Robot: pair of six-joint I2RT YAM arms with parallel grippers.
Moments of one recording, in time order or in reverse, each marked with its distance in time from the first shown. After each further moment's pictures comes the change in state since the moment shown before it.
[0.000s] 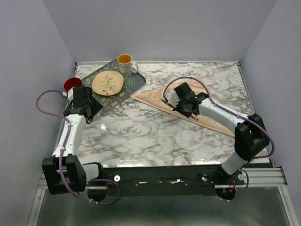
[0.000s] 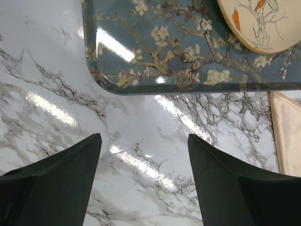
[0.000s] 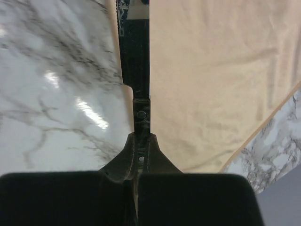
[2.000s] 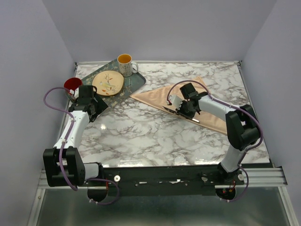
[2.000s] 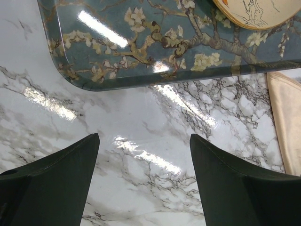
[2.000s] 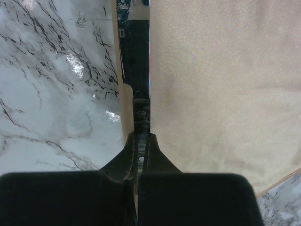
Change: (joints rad) left arm -0.064 0.085 0.007 0.041 0.054 0.017; right arm -0.195 0.168 -0.025 0.069 -0.195 -0.202
